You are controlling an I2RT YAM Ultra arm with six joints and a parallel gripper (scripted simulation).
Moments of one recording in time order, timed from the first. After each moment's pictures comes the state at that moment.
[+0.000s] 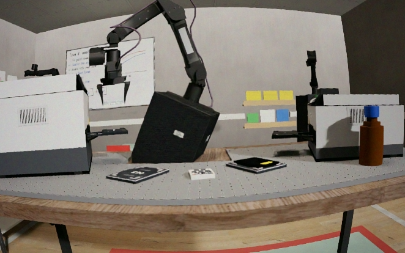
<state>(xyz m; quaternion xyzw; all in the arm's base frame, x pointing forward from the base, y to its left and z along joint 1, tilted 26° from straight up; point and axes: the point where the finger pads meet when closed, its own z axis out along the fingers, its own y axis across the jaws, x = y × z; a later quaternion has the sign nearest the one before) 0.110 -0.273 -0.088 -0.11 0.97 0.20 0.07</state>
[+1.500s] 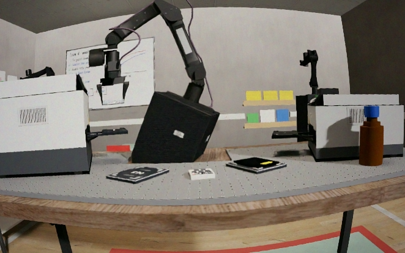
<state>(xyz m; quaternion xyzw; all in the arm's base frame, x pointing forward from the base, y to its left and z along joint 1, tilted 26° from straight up) 0.082 -0.282 -0.093 -0.13 0.97 0.20 0.09</state>
